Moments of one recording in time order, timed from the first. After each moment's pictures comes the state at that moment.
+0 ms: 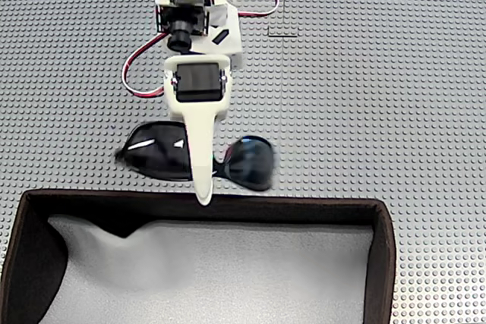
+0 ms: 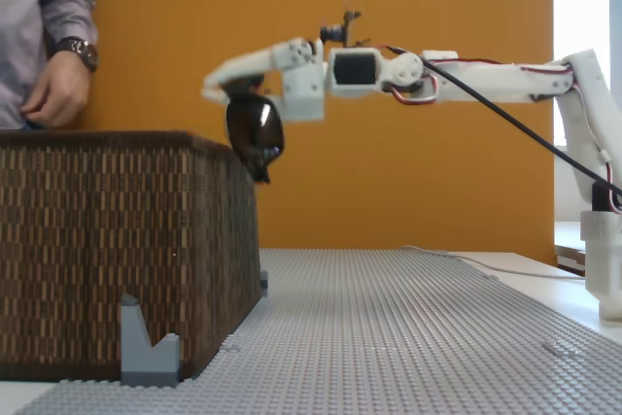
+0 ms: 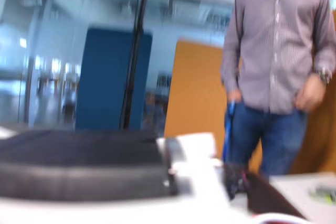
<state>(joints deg) -11.3 69.6 65.5 1.5 6.9</state>
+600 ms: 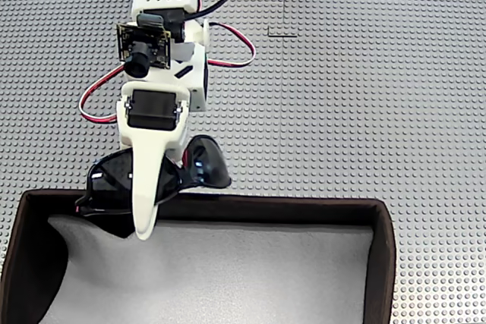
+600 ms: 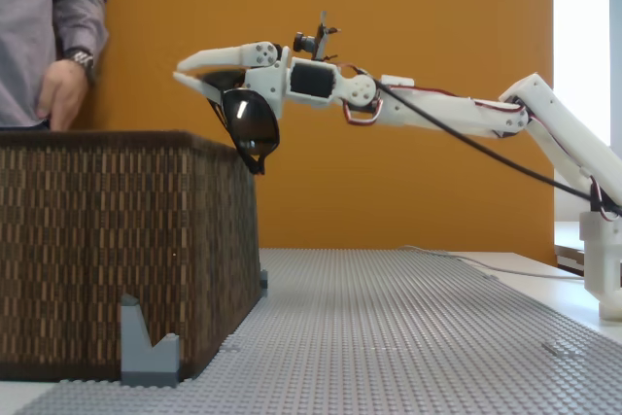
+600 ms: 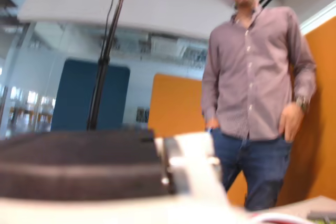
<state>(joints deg) -4.3 50.4 39.5 -6.1 6.9</state>
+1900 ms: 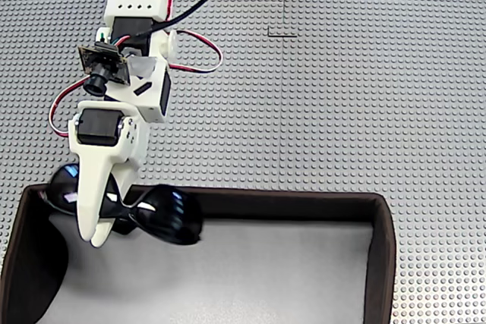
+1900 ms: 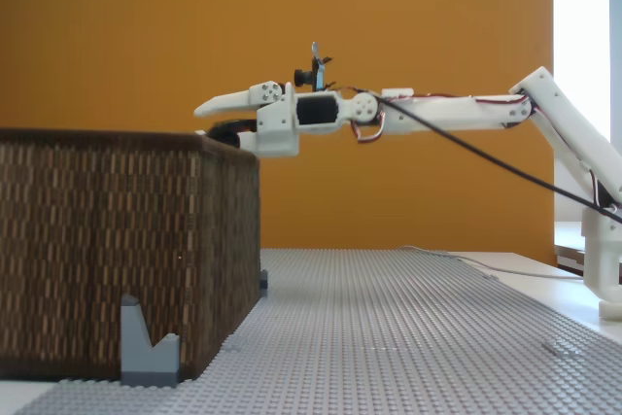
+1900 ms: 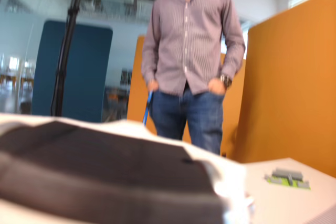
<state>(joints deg) 0.7 50.4 57.0 8.9 19.6</state>
